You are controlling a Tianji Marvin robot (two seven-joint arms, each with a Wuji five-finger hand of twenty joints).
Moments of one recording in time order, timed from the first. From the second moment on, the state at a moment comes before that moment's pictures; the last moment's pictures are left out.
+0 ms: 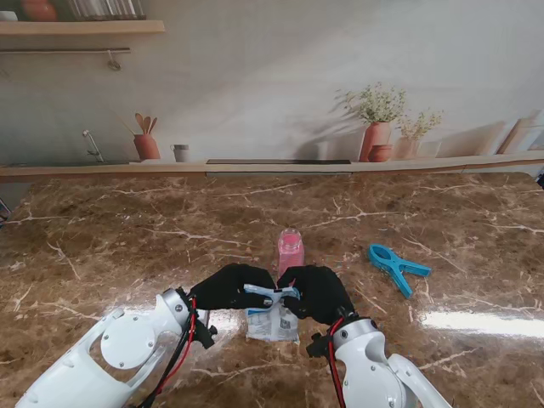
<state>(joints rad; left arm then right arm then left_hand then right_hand) 1.55 -1.09 -1.06 -1.61 0.04 -0.36 -0.28 -1.83 -1.16 1.11 -1.86 -0.48 0.04 -0.25 0.83 -0.50 0.82 -0.28 0.79 -0.04 0.89 0.68 1.15 0.08 0.47 0.65 1.09 0.23 0.77 0.85 0.61 0.34 1.46 0.82 0.53 -0.99 1.41 -0.25 1.02 -0.18 0.86 0.90 1.36 -0.09 0.86 0.95 1.28 -0.05 1.49 0.93 1.06 0.14 1.71 0.76</state>
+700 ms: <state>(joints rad) 1.48 -1.08 -0.99 -1.47 0.28 -0.35 -0.20 -1.73 -1.18 1.02 -1.58 -0.47 -0.07 -0.31 0.84 -0.49 0.78 -0.30 0.83 -0.06 0.88 0.38 1.15 0.08 0.42 0.58 1.11 0.23 0.77 0.82 0.60 0.34 1.45 0.79 0.55 -0.86 1.23 -0.25 0.90 -0.23 0.90 0.68 1.25 -0.08 0.62 0.84 1.20 -0.03 1.09 0.78 0.77 0.11 1.63 0.76</state>
